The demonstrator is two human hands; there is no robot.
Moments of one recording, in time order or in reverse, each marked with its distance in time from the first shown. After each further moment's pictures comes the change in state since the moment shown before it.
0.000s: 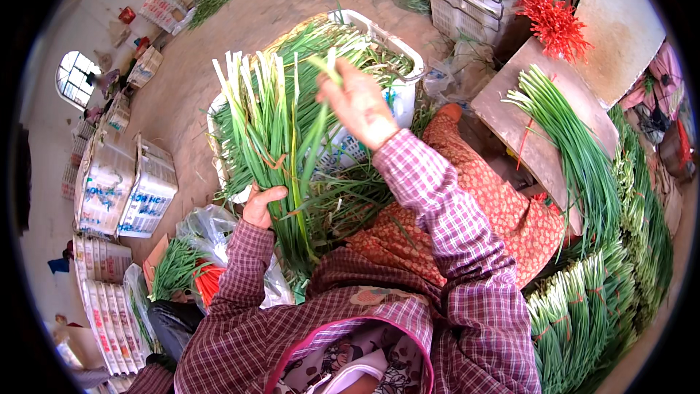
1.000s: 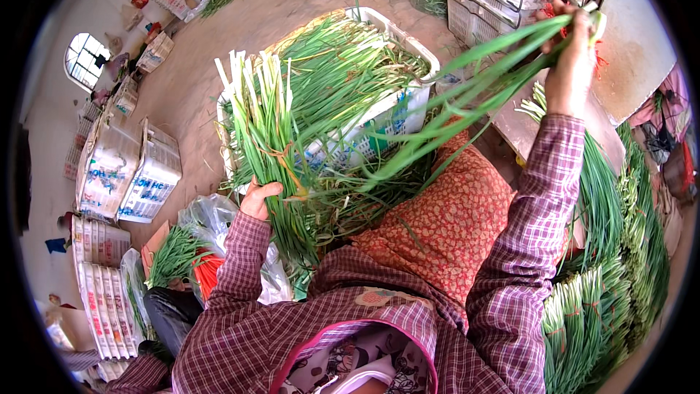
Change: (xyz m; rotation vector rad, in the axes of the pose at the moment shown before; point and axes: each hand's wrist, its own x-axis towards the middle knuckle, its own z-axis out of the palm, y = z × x) left_hand -0.003 -0.006 -0.039 -0.077 -0.039 -0.050; right_hand -0.001 -0.031 -0.192 0.298 0.830 -0.289
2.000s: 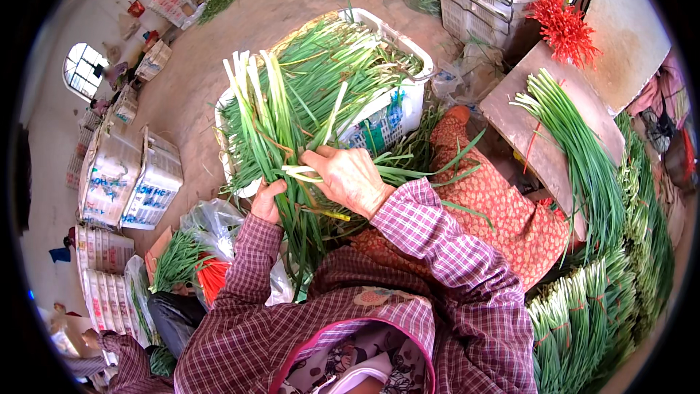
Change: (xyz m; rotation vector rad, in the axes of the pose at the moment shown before) left_hand 0.008 -0.017 0.015 -0.151 0.010 -0.008; right_hand -0.228 0.055 0.083 -0.513 -1.137 -0.347
